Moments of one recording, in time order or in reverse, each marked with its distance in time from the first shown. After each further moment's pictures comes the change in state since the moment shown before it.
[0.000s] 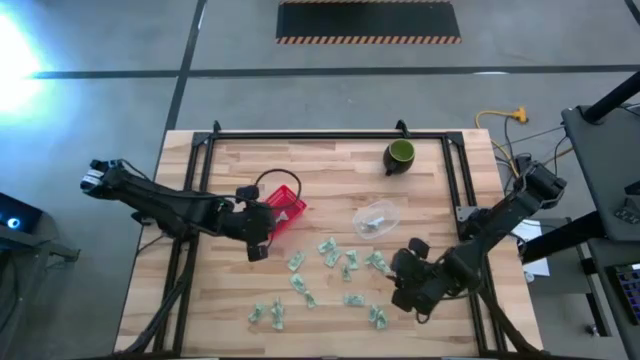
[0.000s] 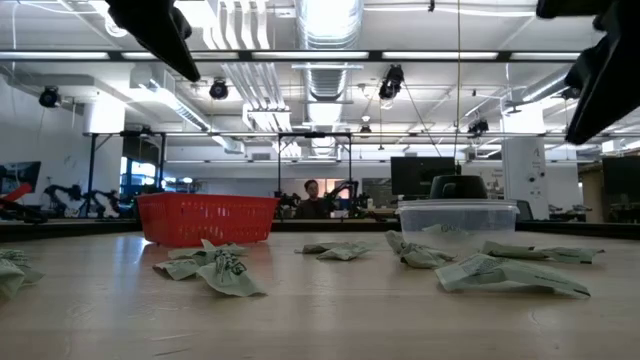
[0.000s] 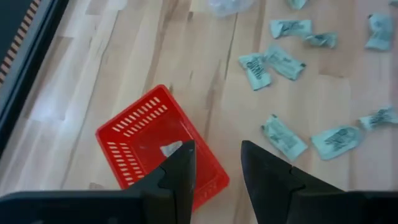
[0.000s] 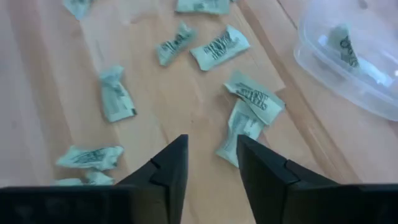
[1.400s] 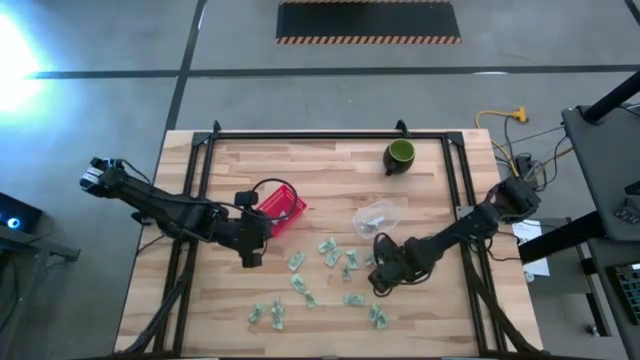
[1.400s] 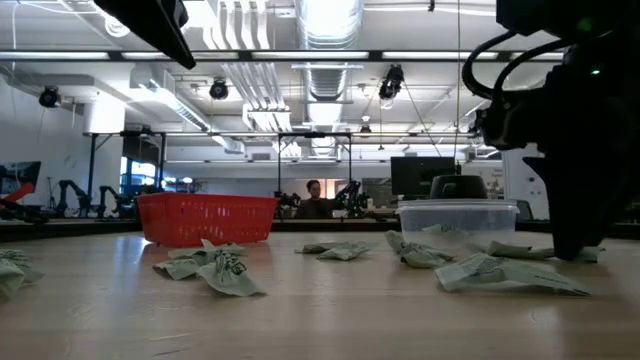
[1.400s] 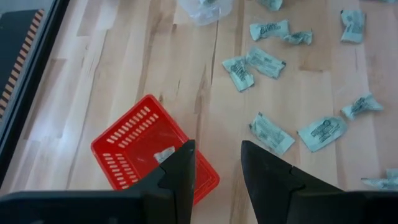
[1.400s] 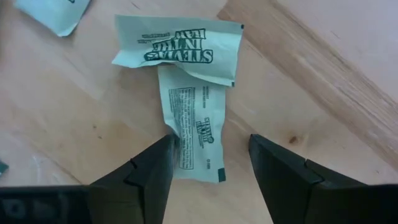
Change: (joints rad) left arm -0.066 -0.013 -0.003 0.019 -0.029 0.054; right arm -0.244 0.243 0.002 -0.011 -0.335 0.277
